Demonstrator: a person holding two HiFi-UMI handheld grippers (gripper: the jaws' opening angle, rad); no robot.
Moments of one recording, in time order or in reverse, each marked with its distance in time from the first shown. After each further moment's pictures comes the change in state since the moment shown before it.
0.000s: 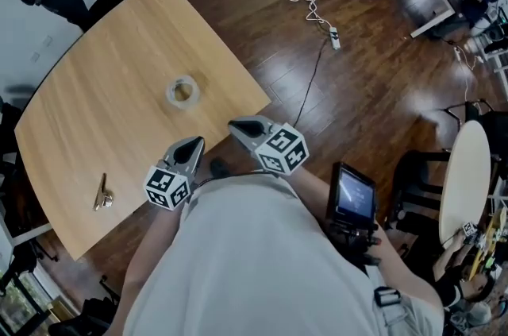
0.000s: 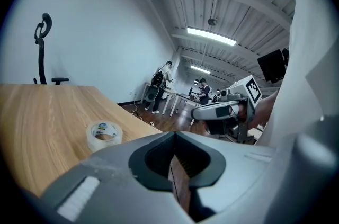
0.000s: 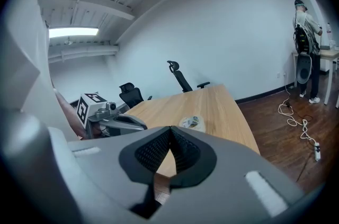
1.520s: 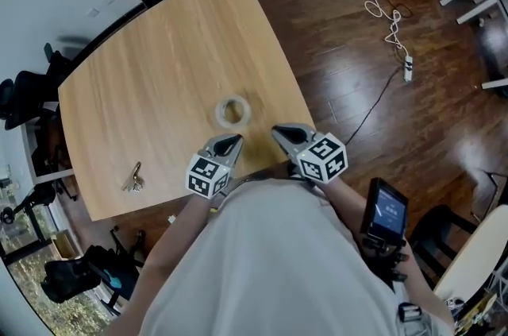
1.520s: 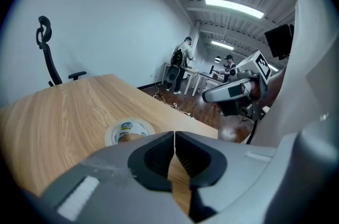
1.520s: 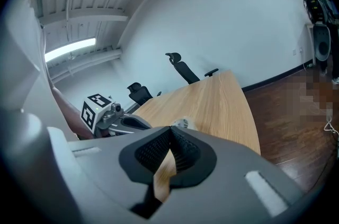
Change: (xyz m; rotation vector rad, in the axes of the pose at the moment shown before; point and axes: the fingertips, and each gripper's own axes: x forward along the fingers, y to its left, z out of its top) left arm 0.085 0.100 0.006 -0.025 0.256 0.245; right arm 0.065 -0.112 0.028 0.103 0.105 0.196
